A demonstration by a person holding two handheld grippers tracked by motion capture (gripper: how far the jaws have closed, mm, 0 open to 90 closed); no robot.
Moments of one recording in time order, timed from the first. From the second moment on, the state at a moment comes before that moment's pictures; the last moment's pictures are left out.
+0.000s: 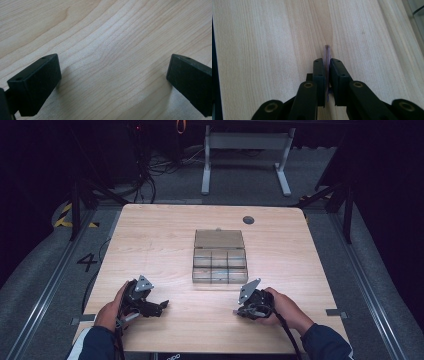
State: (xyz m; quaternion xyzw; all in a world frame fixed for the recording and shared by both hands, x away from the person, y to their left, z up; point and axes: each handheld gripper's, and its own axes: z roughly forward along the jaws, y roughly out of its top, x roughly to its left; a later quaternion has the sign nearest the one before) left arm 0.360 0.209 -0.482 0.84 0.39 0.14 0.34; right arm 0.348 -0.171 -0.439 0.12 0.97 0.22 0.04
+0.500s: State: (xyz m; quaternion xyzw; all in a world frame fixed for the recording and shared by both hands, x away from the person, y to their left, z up) left arm 0.360 0.209 -0.482 0.84 0.39 0.14 0.34; right arm 0.347 -0.186 -0.434 0.12 0.96 0.23 0.04
